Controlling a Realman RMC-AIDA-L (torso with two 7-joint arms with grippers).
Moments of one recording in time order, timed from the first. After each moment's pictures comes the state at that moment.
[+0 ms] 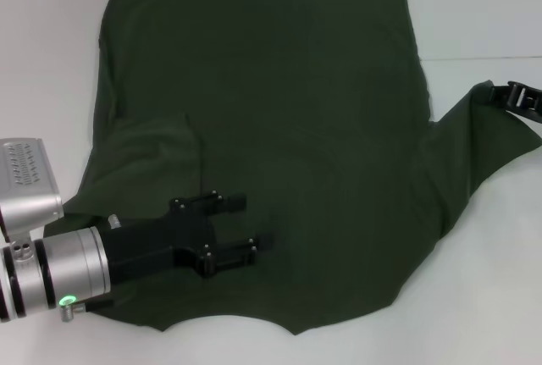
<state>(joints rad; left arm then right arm) -0.51 -2.17 0.70 0.49 1.91 1.44 -1.16 0.63 1.95 -0.55 -0.52 -2.03 -1.05 2.05</state>
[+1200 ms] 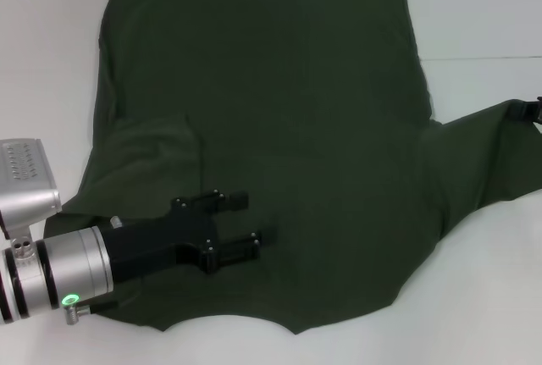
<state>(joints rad) -0.51 -2.17 0.70 0.46 1.88 1.45 -1.20 0.61 1.91 -0.55 -0.53 -2.13 -1.01 2.08</state>
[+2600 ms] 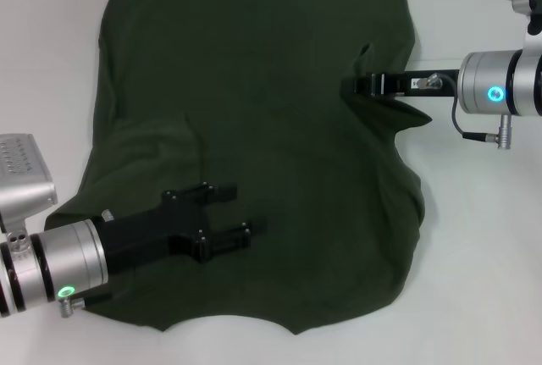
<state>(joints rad) -0.51 -2.17 0.68 0.47 1.88 1.41 -1.20 0.84 2.04 -0.75 -0.53 -2.10 -1.03 2.08</state>
